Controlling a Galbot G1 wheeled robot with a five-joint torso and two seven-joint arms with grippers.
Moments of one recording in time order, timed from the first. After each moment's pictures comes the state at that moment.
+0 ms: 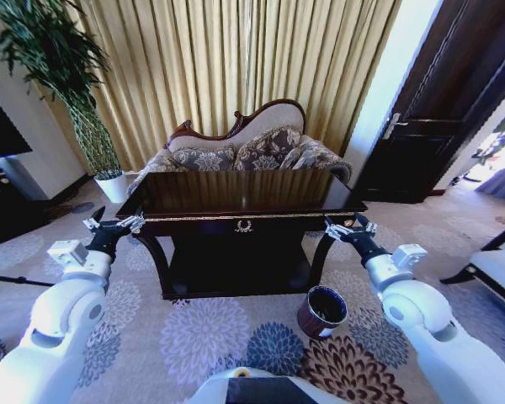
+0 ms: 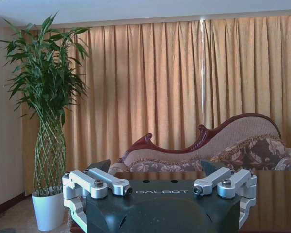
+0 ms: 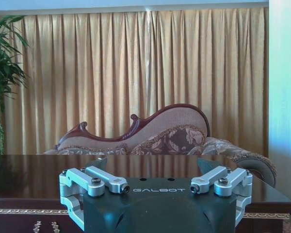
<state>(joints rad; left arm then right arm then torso) 1.37 -0.96 -0.80 -2.31 -0.67 0.40 -0.32 -1.46 0.87 0.72 2.29 0.77 -0.26 0.24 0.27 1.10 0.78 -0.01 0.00</state>
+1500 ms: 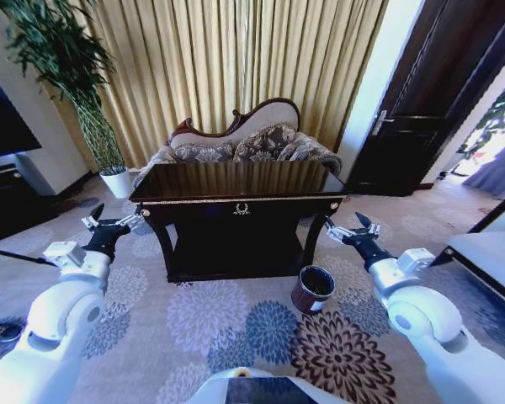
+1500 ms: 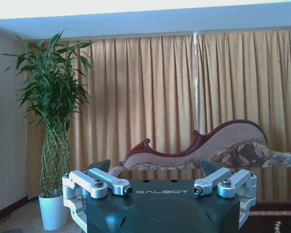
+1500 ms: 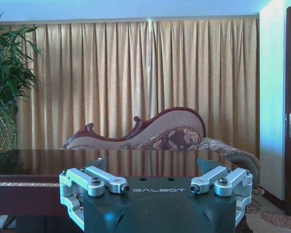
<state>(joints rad) 1.39 -0.96 -0.81 -2.32 -0.67 0.37 -0.31 -1.53 0.87 0.76 2.34 0.77 -0.25 0.24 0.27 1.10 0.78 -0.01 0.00</state>
